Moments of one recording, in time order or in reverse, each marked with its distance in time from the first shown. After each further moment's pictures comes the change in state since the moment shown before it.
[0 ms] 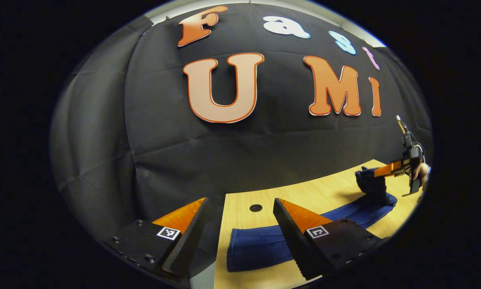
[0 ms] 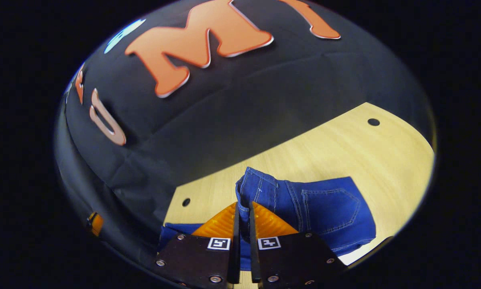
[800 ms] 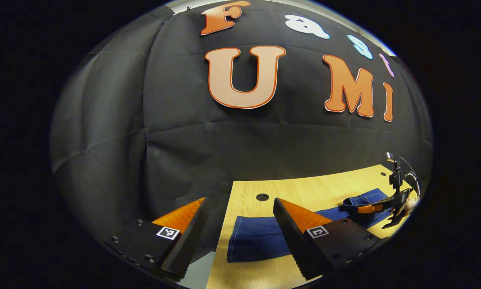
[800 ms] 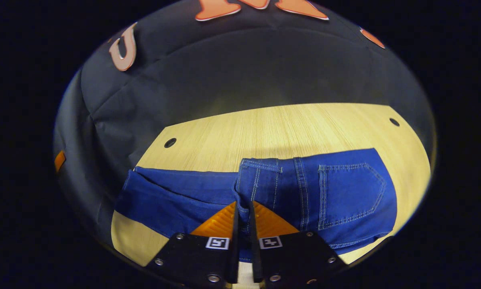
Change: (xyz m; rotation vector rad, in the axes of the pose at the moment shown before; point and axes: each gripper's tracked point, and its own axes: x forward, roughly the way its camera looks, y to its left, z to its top) left arm -0.017 0.014 -0.032 -0.093 0.049 0.076; right arm 0.038 0.001 -0.099 -0.291 0.161 0.013
